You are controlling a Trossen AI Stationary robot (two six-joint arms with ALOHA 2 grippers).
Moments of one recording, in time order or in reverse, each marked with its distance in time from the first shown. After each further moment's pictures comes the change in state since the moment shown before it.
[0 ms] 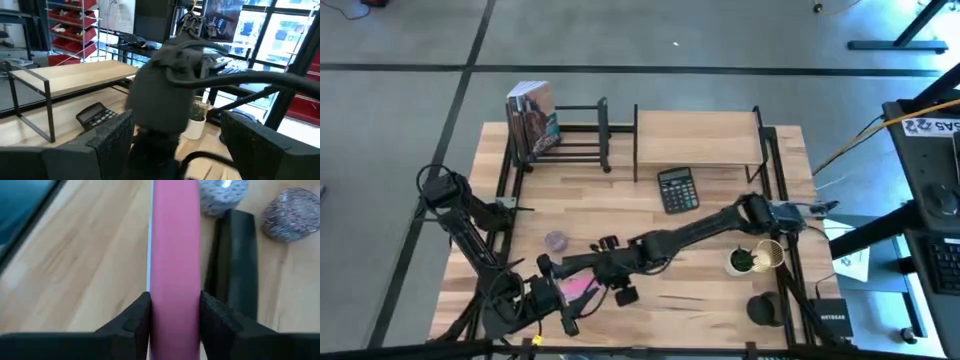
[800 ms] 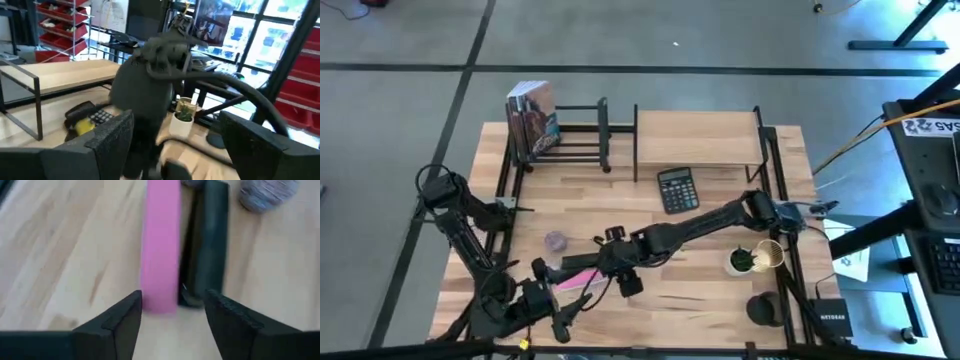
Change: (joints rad) left arm -0.050 0.000 0.000 0.106 -0.019 0.057; right arm 0.018 -0.089 0.000 -0.199 0.107 -0.028
